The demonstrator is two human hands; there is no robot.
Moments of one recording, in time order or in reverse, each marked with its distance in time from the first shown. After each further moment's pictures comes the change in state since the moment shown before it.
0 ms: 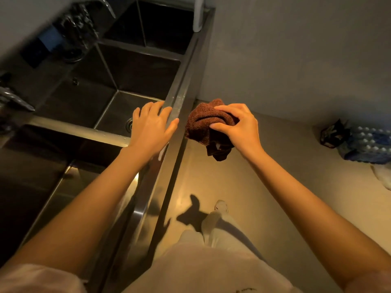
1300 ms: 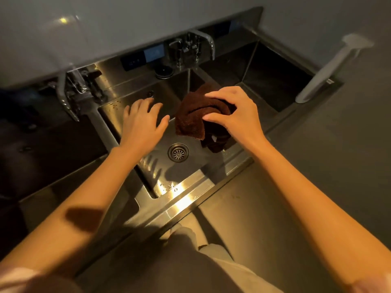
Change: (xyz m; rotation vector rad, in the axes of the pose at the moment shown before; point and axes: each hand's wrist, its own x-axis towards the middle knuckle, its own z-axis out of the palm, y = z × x) left_hand 0.144 -0.112 -0.021 0.116 0.178 -0.732; right_hand 0.307 -0.085 0.126 0.176 -0.589 -0.577
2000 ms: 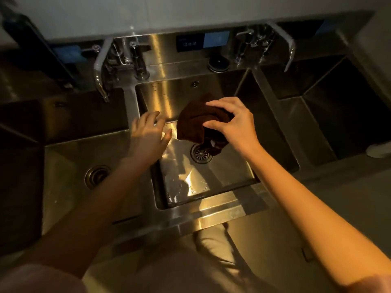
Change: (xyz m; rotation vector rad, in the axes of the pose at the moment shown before) left_hand 0.002 -0.068 0.071 -0.017 -0.070 -0.361; right_hand 0.101 0.043 0.114 0.142 -0.371 0.016
